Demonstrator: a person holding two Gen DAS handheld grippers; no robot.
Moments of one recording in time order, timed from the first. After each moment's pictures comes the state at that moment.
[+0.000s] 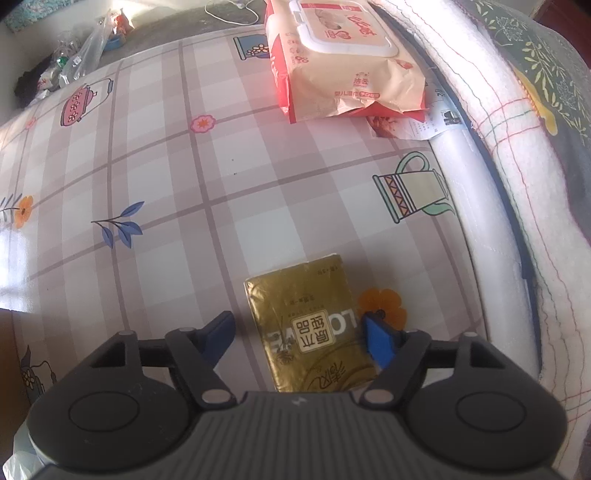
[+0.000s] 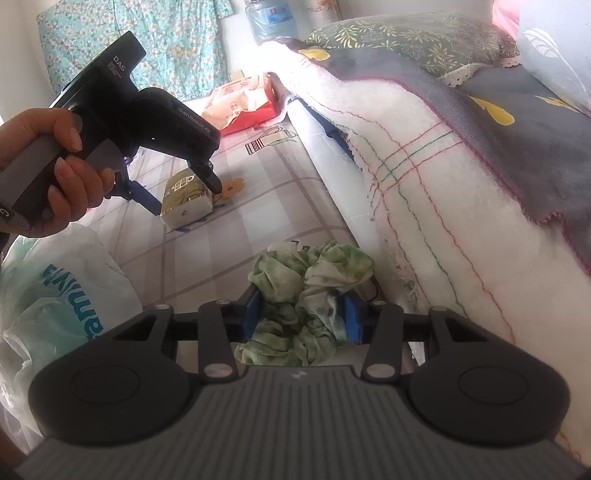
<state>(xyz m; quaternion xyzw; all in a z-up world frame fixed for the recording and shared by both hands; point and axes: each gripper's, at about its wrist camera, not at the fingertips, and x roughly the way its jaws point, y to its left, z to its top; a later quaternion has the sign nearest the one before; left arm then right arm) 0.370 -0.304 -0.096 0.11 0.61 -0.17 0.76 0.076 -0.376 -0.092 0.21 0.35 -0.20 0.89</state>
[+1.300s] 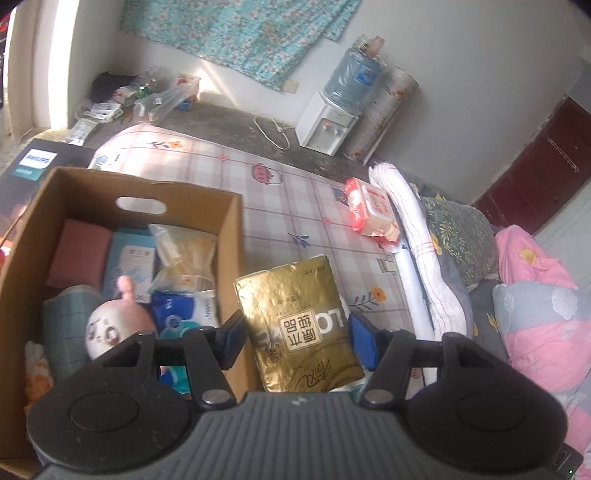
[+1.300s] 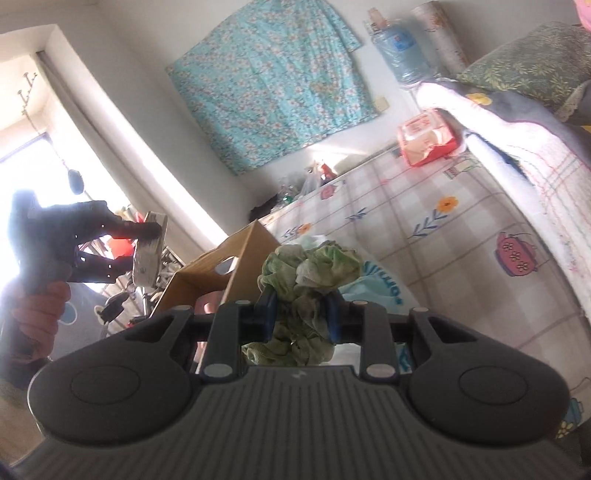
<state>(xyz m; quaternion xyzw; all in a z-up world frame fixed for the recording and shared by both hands) 0.173 0.065 0.106 -0.13 0.46 -0.19 0.86 0.007 -0.246 0.030 0.30 0.25 0.05 0.92</state>
